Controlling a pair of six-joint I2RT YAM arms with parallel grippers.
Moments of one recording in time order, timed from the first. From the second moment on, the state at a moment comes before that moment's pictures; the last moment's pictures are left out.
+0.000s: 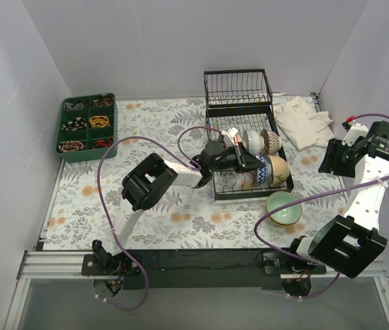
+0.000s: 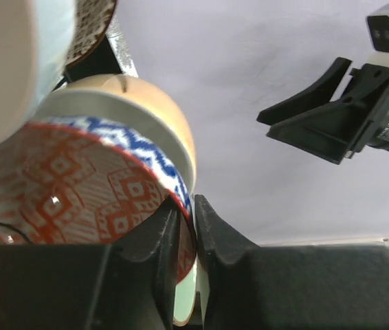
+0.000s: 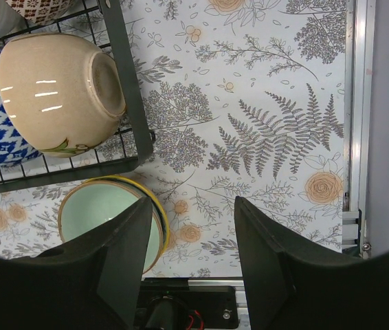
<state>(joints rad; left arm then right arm) -0.85 2.27 1.36 0.92 0.48 -1.28 -0.52 1.26 1.26 -1.08 -0.35 -0.29</state>
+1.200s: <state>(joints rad) -0.78 1.77 1.20 0.31 0.45 -0.71 -0.53 1.23 1.26 -1.10 -0.34 -0.31</state>
